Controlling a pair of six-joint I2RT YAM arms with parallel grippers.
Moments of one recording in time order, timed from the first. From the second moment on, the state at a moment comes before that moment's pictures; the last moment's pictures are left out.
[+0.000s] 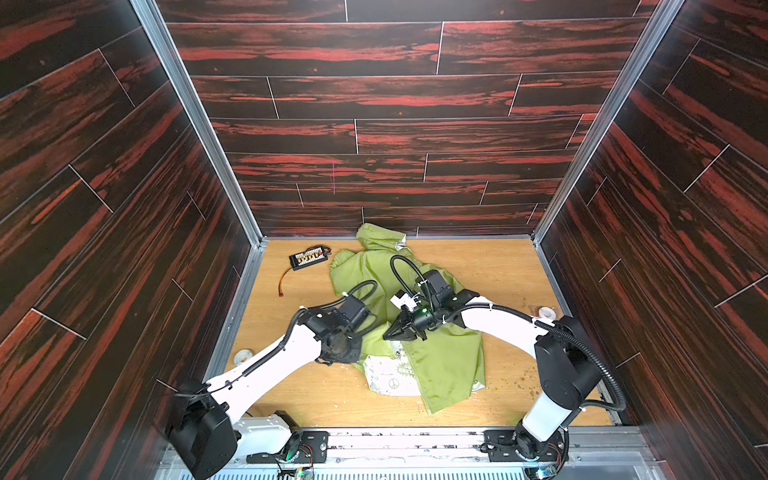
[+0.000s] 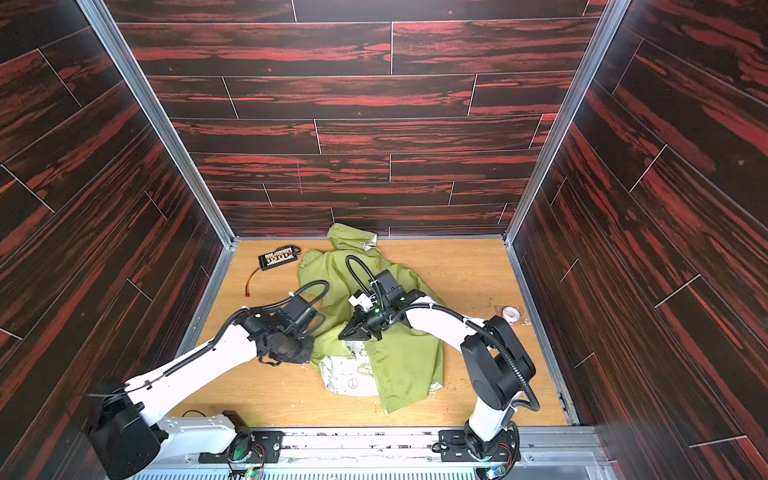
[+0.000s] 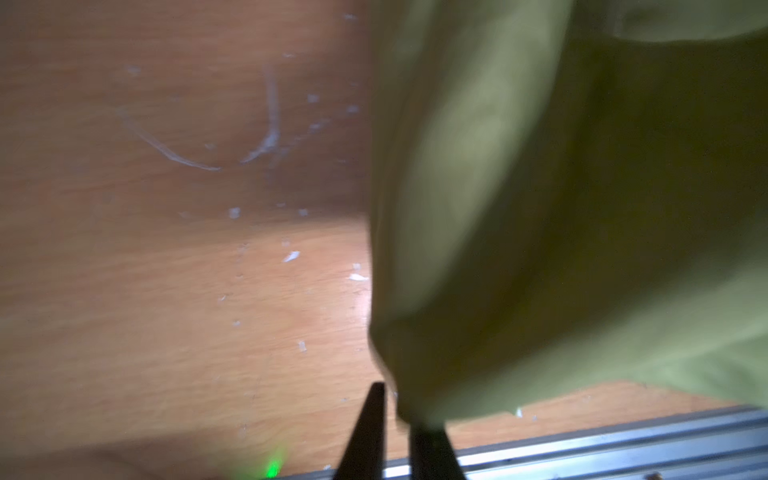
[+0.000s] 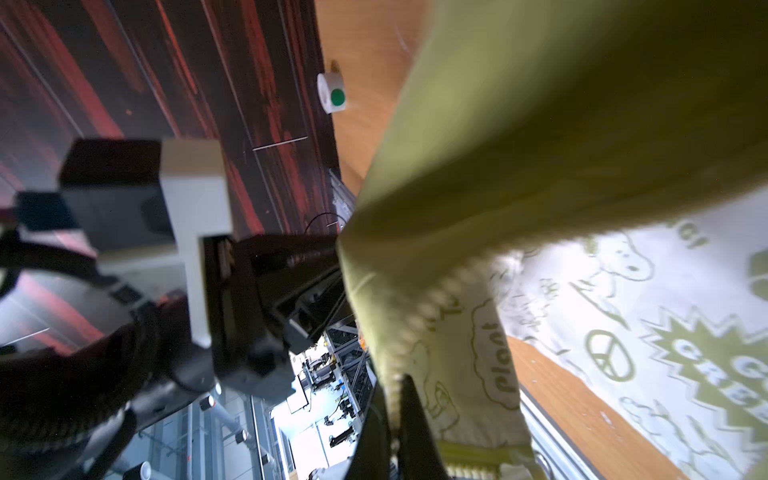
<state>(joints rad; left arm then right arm) -0.64 1.24 0.99 -1.06 -0.07 -0.60 0.71 1.72 1.19 -0.39 -0.96 0.87</state>
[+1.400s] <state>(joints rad) -0.23 0.89 0.78 -0.45 0.23 -1.17 0.48 2.40 2.57 -0.62 -0.78 1.07</state>
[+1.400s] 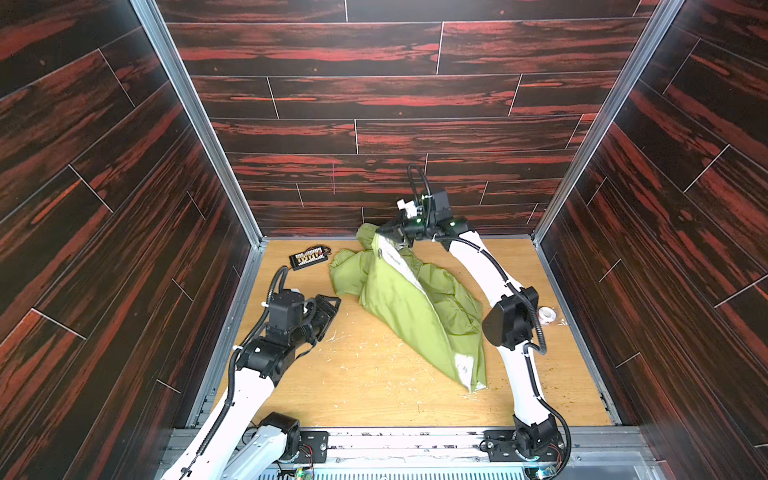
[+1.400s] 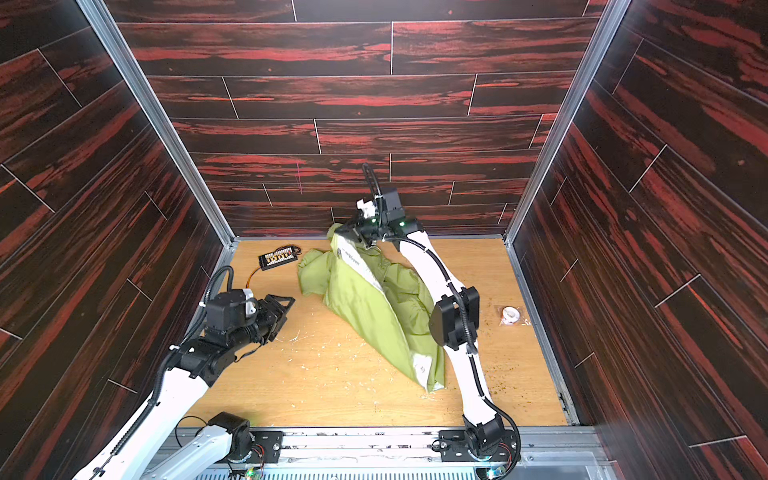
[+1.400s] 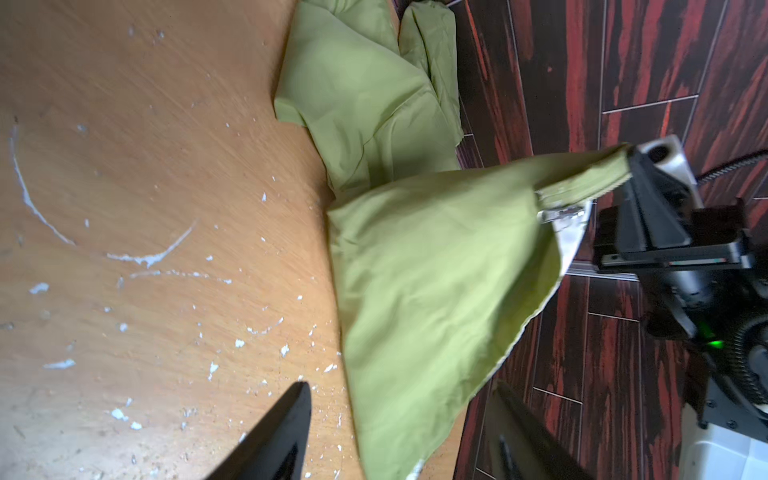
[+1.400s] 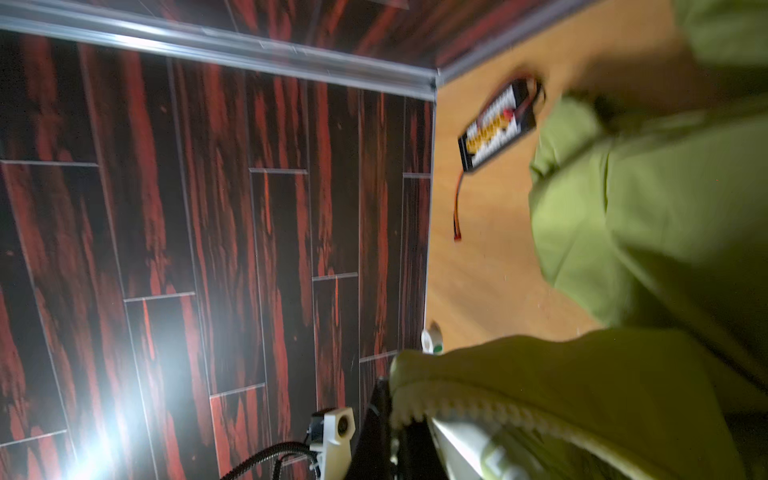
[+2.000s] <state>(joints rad) -0.16 0.92 0.83 -0.45 0.32 -1.12 0.74 2.32 2.18 -0.72 -0.82 0.97</state>
